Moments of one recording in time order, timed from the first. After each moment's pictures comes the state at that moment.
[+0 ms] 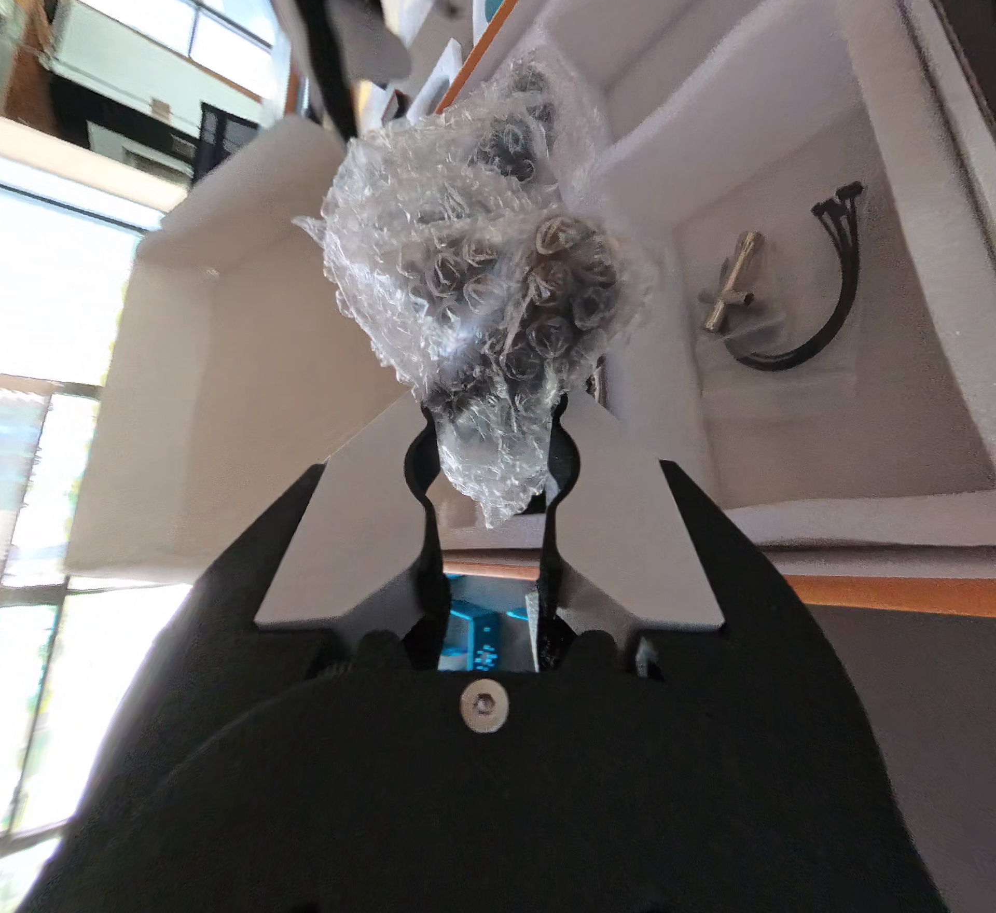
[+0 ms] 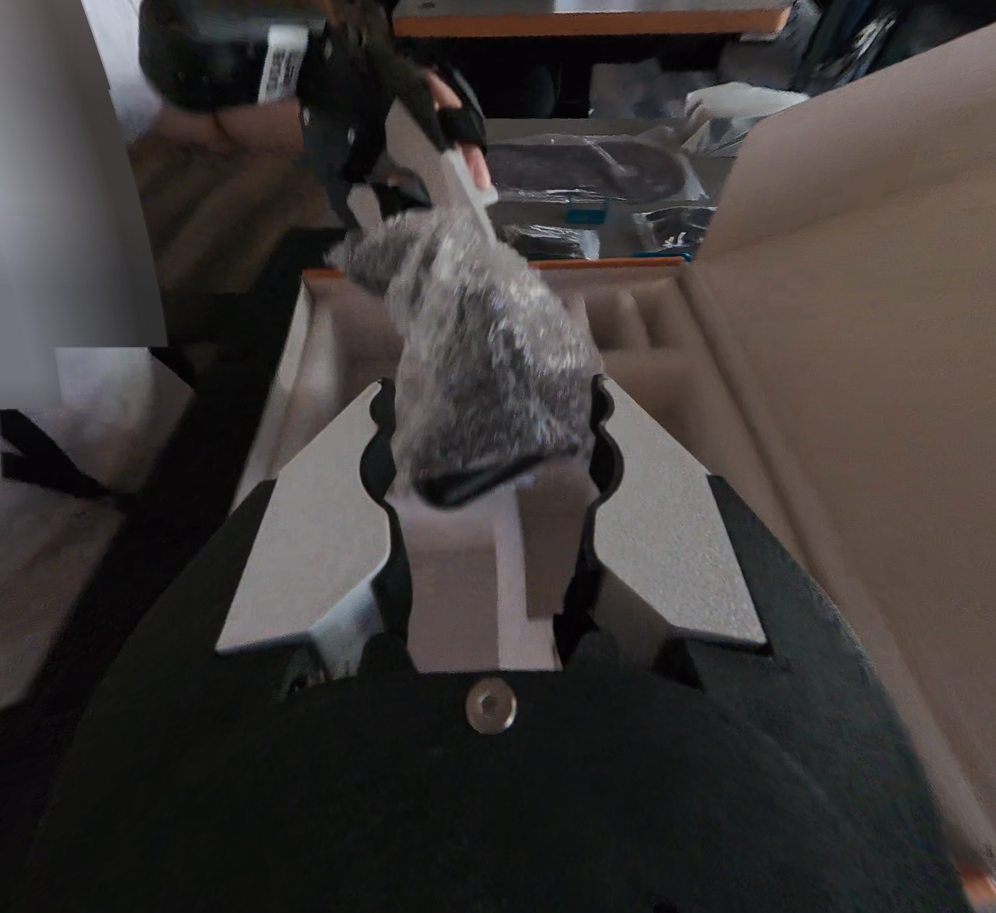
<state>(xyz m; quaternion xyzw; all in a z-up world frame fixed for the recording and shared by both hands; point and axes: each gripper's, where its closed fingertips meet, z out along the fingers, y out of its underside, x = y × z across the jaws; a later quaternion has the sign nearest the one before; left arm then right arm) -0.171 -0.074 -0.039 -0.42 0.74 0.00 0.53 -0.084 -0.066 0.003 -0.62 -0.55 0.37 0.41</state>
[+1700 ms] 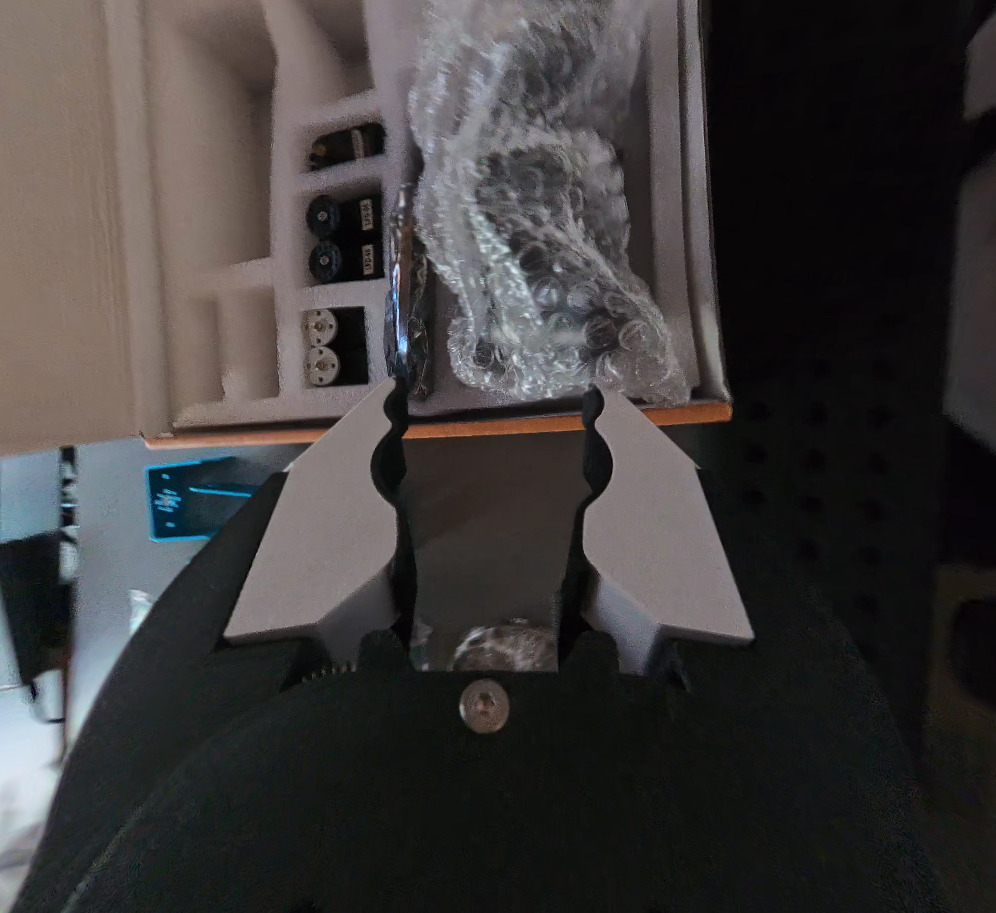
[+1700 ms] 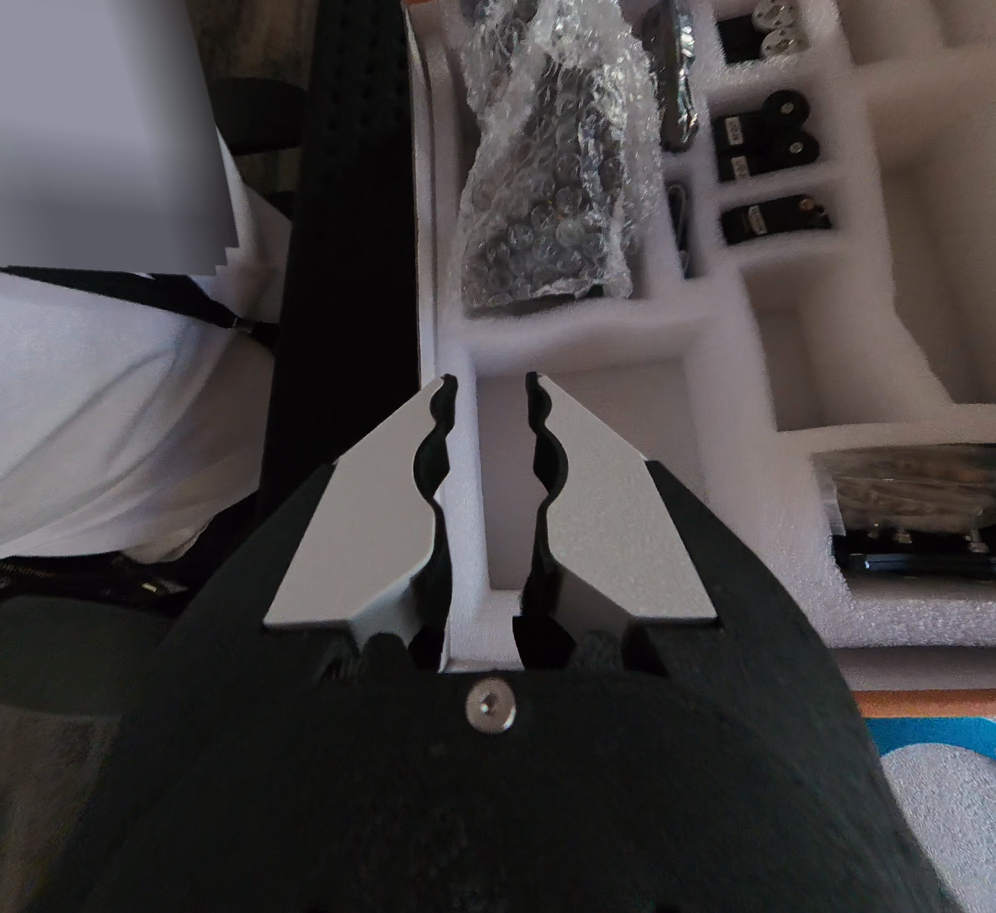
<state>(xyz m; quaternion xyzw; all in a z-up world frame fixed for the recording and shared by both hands) -0.227 -0.114 -0.059 -0.59 0.75 -0.11 0.28 -0.047 -0.165 -0.059 -0.71 -0.59 0.30 0.24</state>
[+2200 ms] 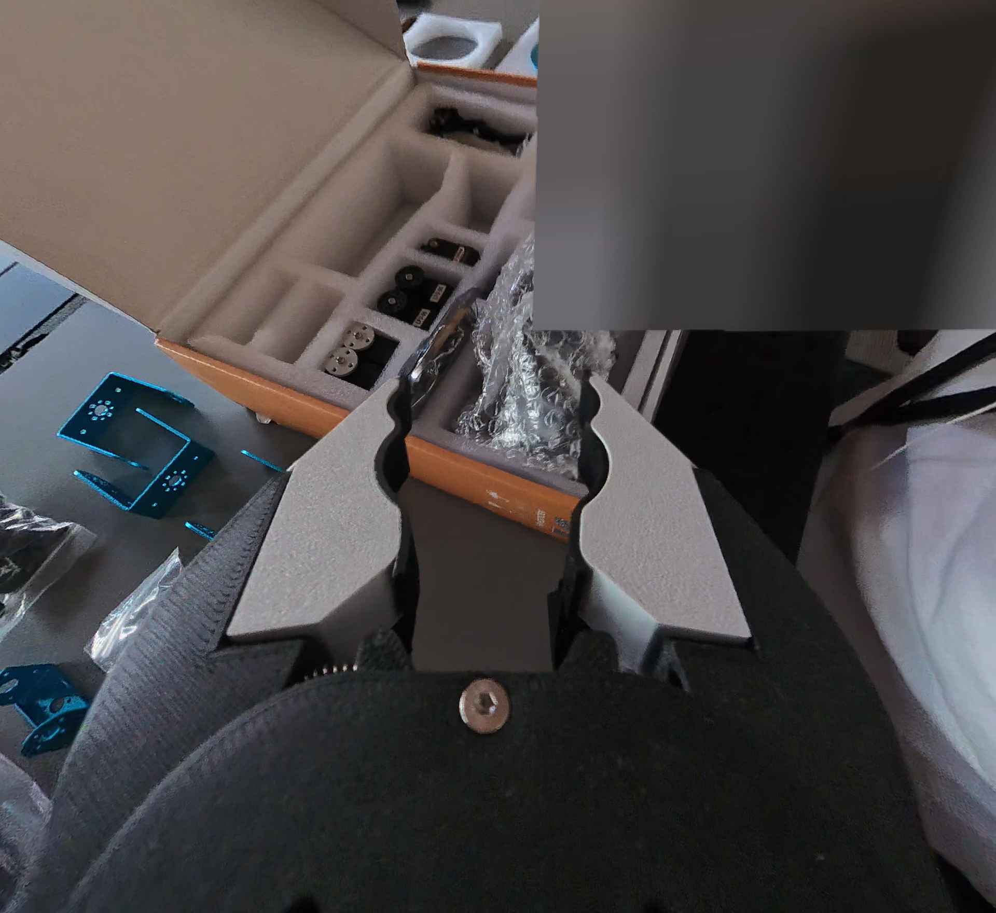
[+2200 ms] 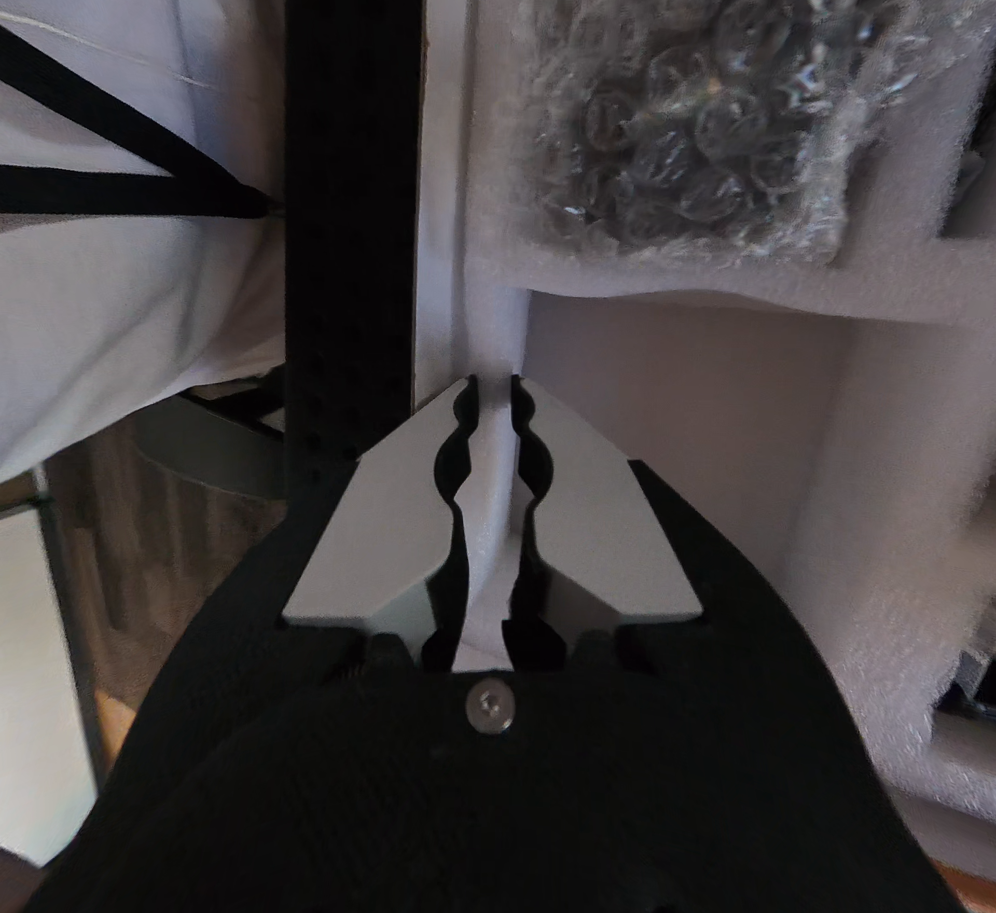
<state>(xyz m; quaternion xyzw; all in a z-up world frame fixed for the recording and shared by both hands) -0.228 -0.124 -0.012 -0.70 0.51 -0.27 0.42 -0.044 -0.190 -0.111 -0.70 -0.67 0.23 -0.01</state>
